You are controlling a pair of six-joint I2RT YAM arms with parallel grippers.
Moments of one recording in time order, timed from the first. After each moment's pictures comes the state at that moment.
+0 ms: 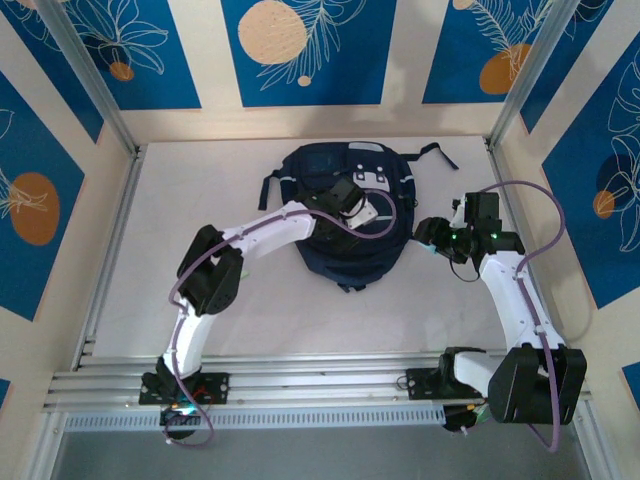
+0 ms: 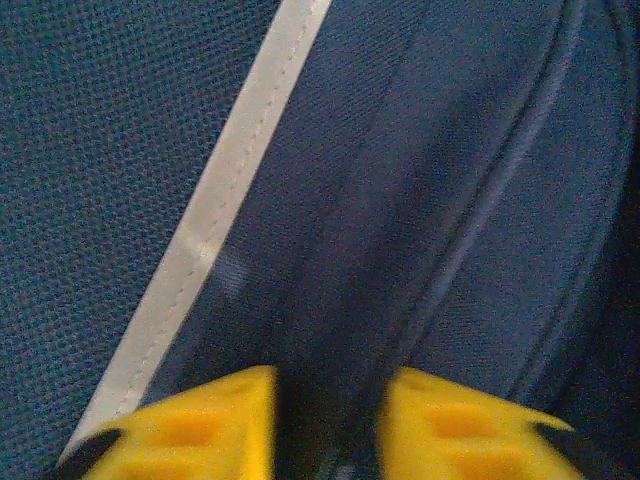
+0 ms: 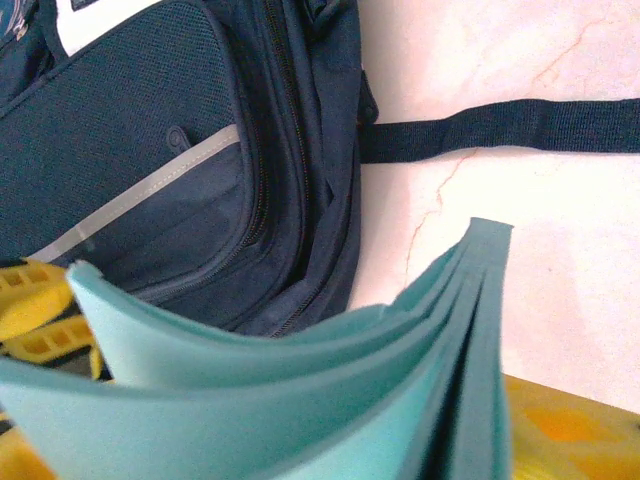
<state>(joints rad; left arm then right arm) -0.83 2.12 1.79 -0.74 -0.02 0.22 -0.06 1.13 0.89 -0.72 -0.29 0.44</state>
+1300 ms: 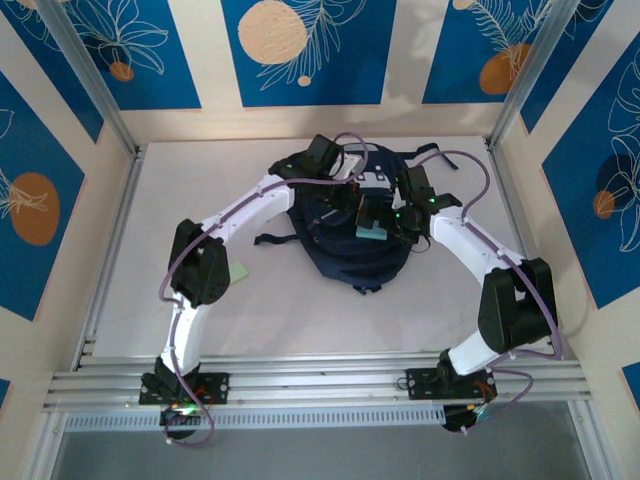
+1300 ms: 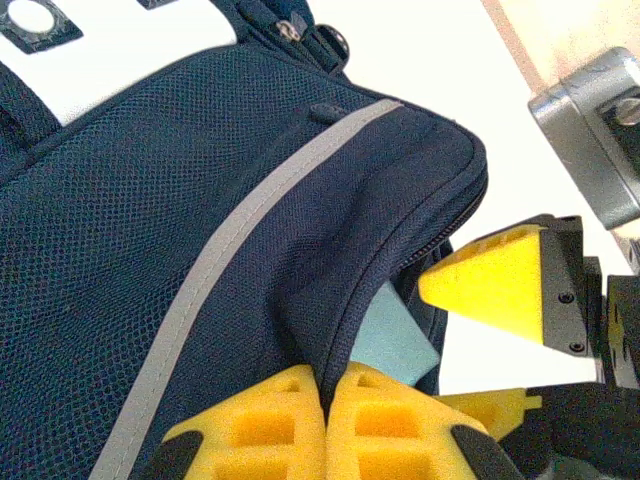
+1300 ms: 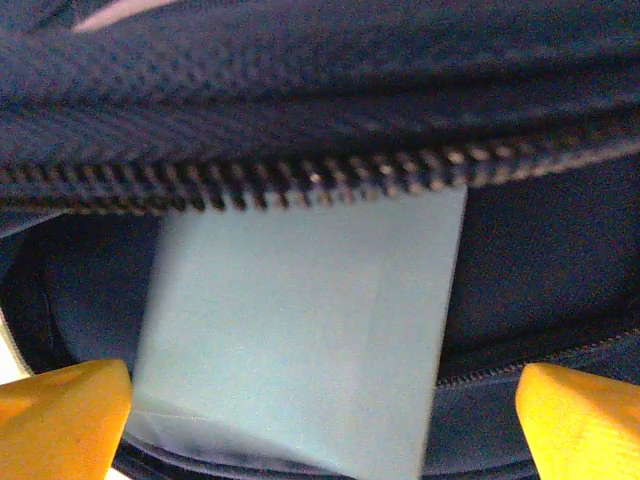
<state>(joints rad) -0.69 2.12 1.99 -0.69 0.41 -0.31 0.30 1.53 1.14 -0.64 -0.20 0.53</state>
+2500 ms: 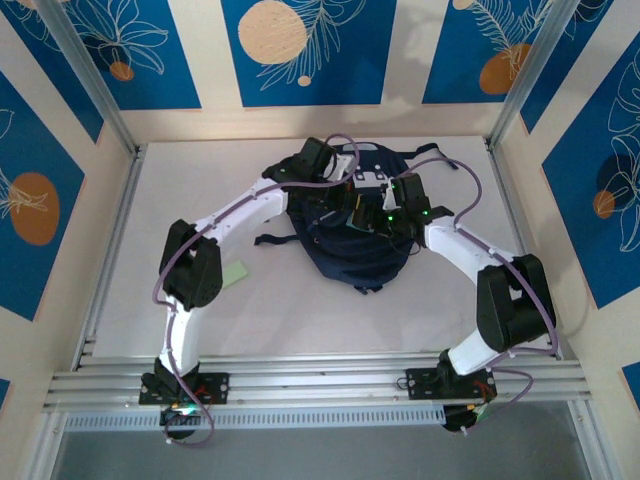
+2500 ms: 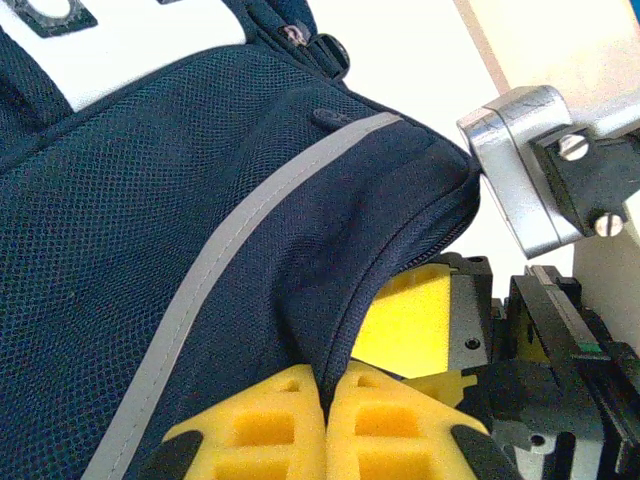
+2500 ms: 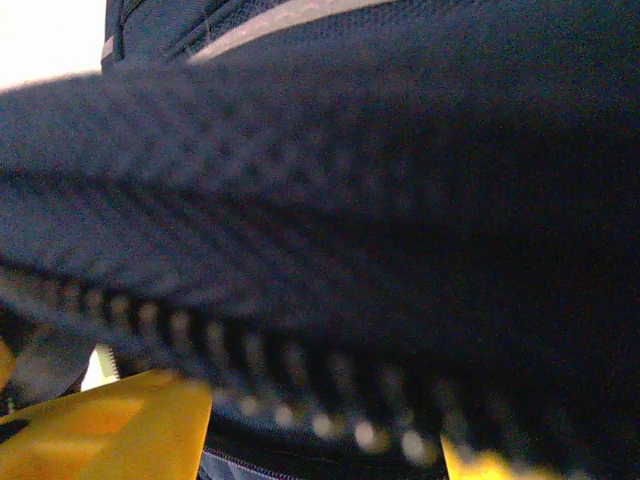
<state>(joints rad) -0.67 2.06 1.86 -0.59 0.44 -0.39 0.32 1.54 1.01 -0.33 -0.33 0.57</state>
